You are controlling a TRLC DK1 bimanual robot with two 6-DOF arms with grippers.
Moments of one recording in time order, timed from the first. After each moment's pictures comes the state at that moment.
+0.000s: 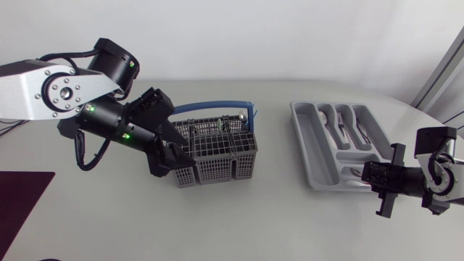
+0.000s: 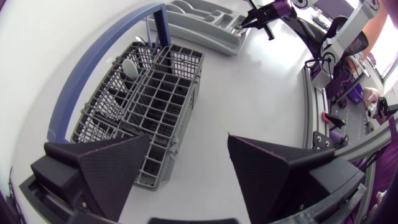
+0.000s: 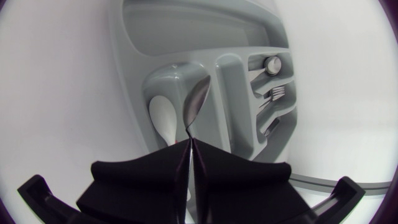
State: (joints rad) left arm -0.37 1.47 1.07 -0.65 0.48 0.62; right arm -0.29 1.48 0.49 0.07 -0.10 -1.49
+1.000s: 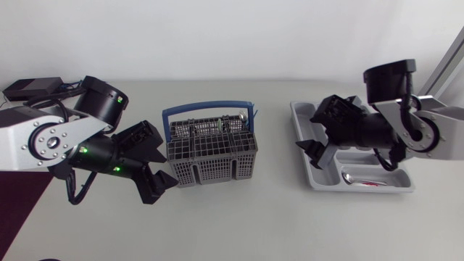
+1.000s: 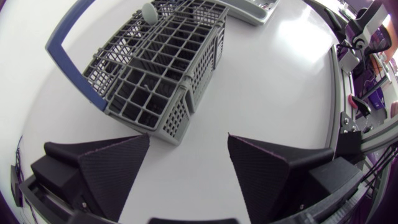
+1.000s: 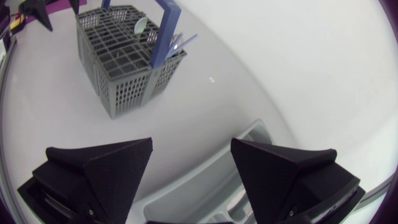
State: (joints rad) left arm -0.36 1.35 0.81 -0.50 0.29 0.57; right arm 0.22 1.38 0.81 -0.14 -0.20 -0.74
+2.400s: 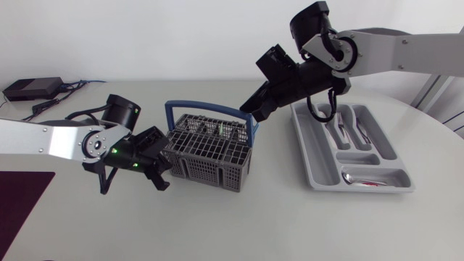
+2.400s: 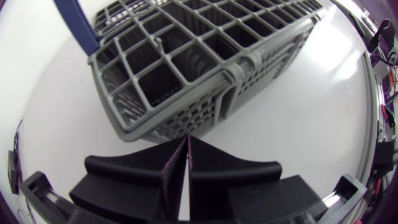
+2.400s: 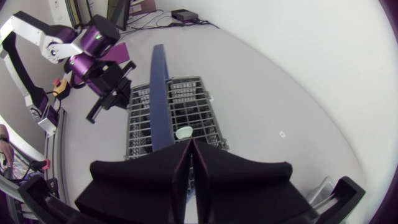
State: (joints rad) left arm -0.25 1.66 0.82 -0.21 0.24 0.60; right arm 0.41 1.75 1.38 -0.48 -0.51 -0.45
